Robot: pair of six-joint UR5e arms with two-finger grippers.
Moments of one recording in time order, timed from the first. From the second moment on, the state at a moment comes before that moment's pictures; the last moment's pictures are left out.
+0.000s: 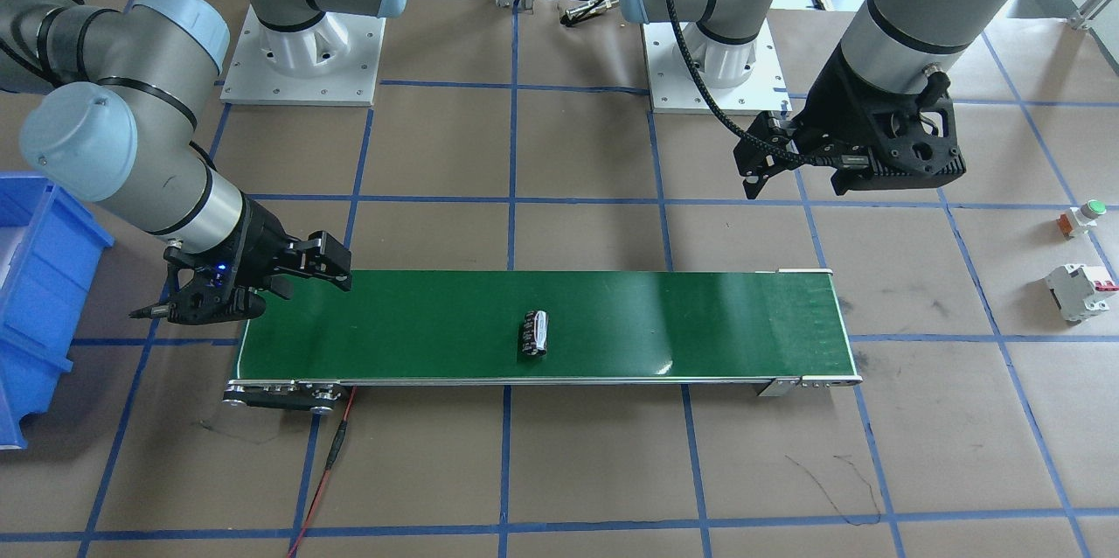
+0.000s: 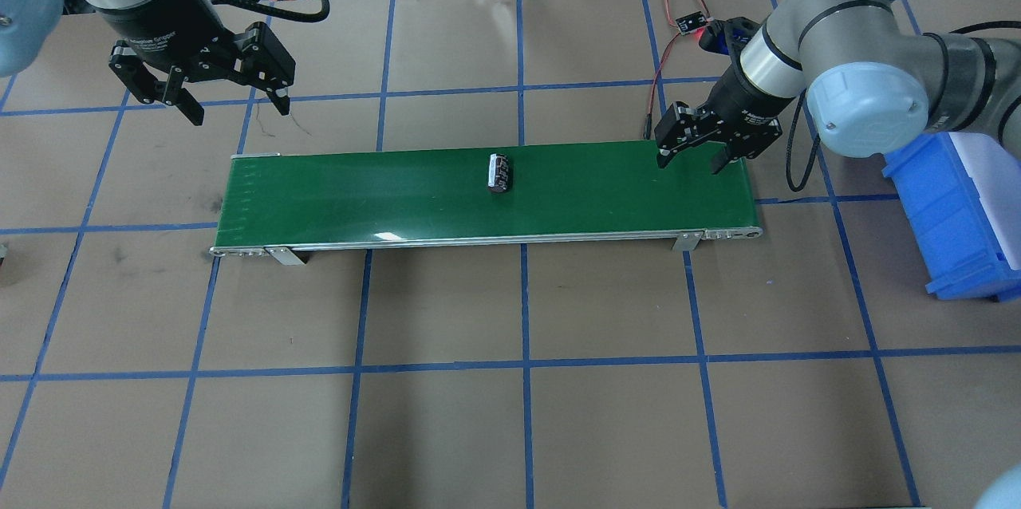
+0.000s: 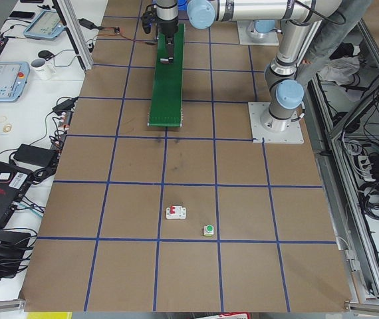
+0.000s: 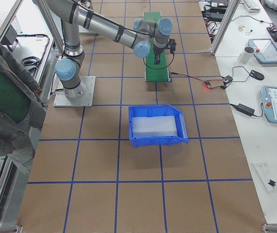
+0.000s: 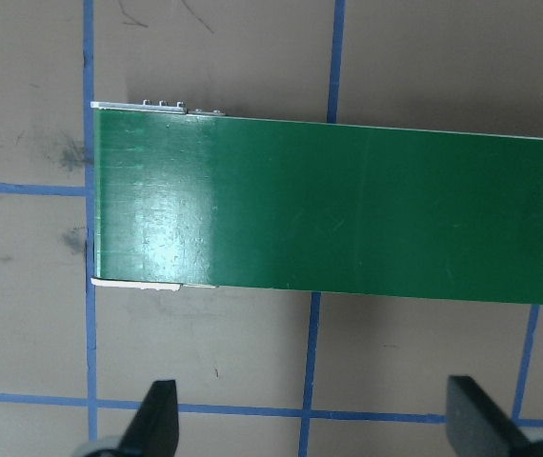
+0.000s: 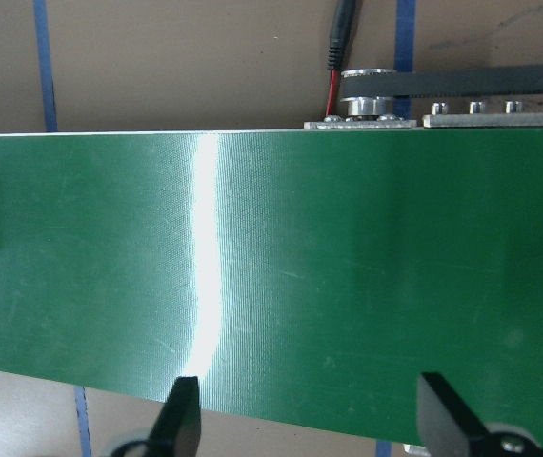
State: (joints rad) left arm -1.49 -1.63 -1.51 -1.59 1.56 0.00; right arm 1.45 -1.35 1.80 -1.93 -1.29 -0.14
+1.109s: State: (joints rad) left arm -1.49 -1.62 -1.52 -1.59 1.59 0.07; right arm 1.44 -1.33 1.82 -1.93 -1.28 -0.15
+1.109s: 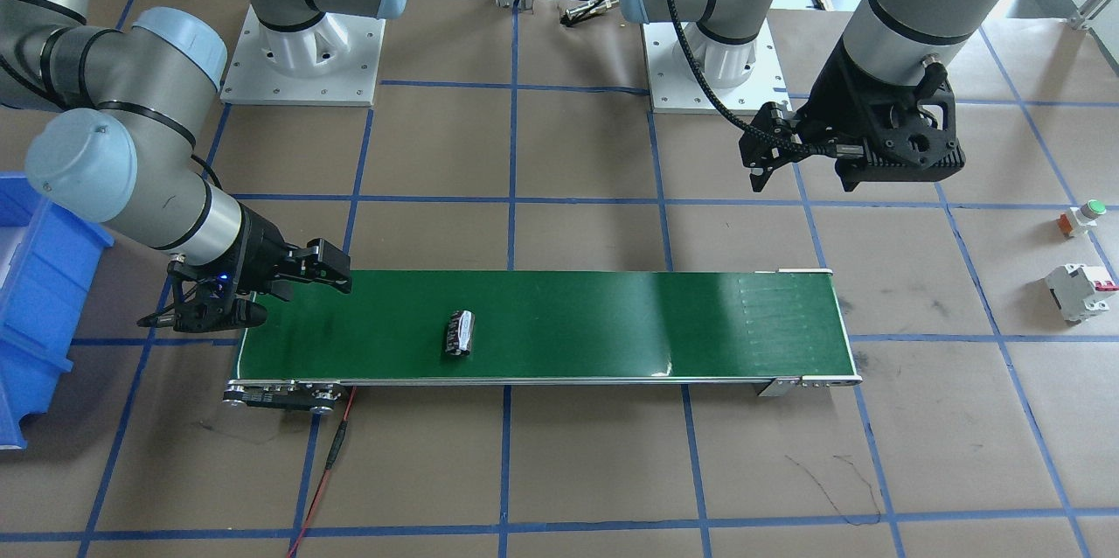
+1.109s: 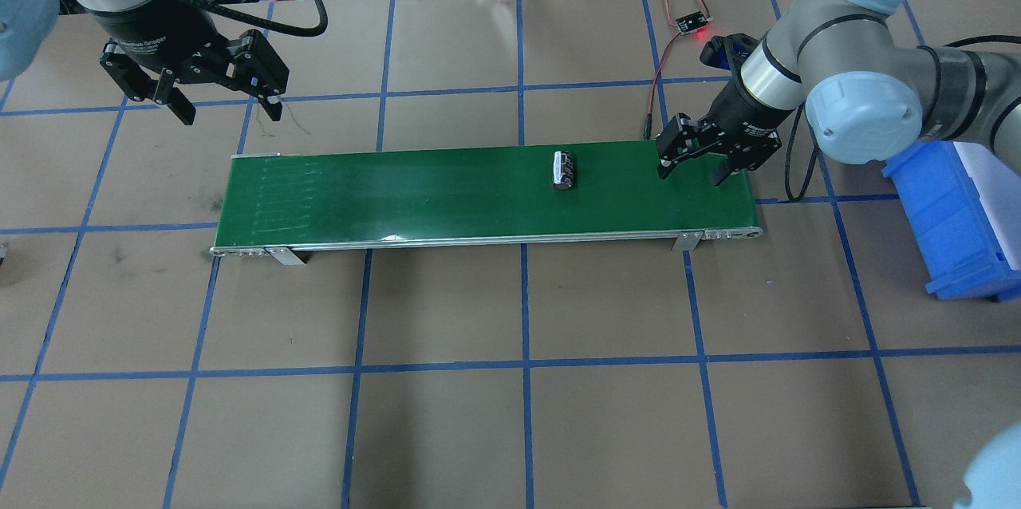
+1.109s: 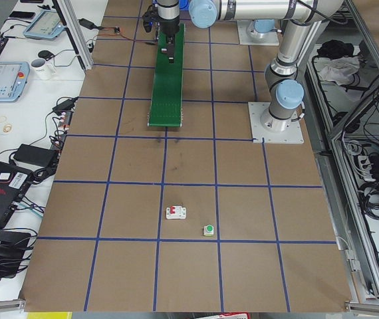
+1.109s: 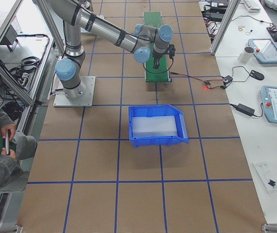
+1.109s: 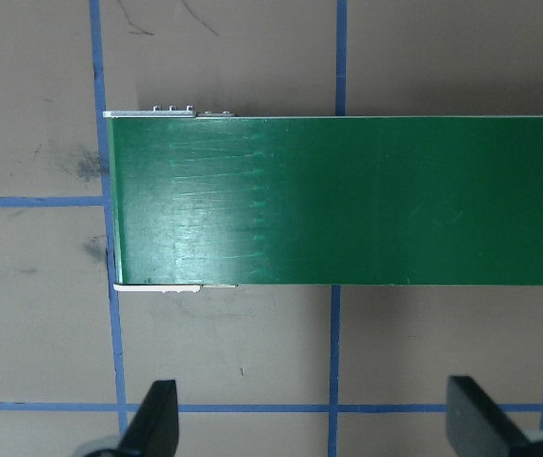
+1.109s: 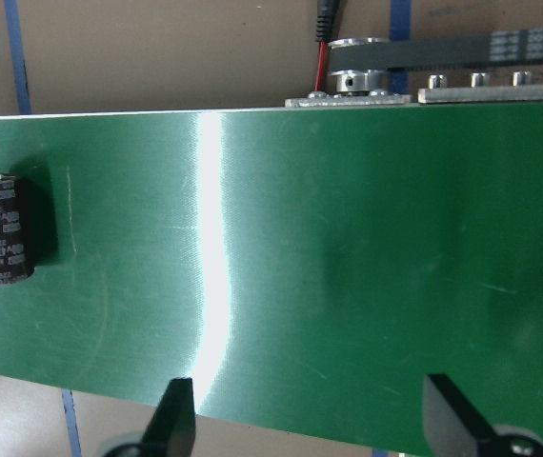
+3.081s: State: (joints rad) left arm -1.49 -1.62 -1.52 -1.59 1.59 0.08; right arm 1.42 -1.24 1.80 -2.01 -1.24 -0.14
